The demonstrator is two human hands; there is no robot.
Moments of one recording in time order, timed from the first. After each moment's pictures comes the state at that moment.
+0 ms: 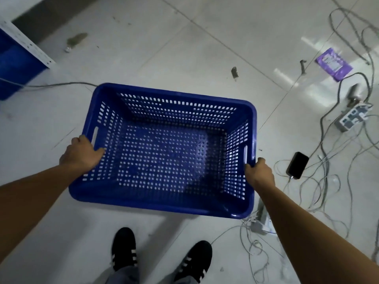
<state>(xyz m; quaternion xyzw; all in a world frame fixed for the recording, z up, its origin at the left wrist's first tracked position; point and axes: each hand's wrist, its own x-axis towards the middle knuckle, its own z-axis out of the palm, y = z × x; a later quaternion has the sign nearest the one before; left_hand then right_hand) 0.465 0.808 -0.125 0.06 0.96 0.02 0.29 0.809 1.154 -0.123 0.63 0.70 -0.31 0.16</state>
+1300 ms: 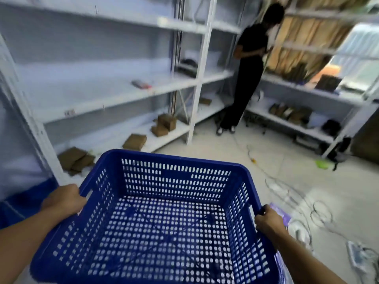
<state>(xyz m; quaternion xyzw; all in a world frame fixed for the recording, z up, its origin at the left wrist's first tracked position) 0.338 0.825 0.388 0.10 0.98 0.12 0.12 0.717 1.225 0.374 0.59 0.75 -0.31 -0.06</state>
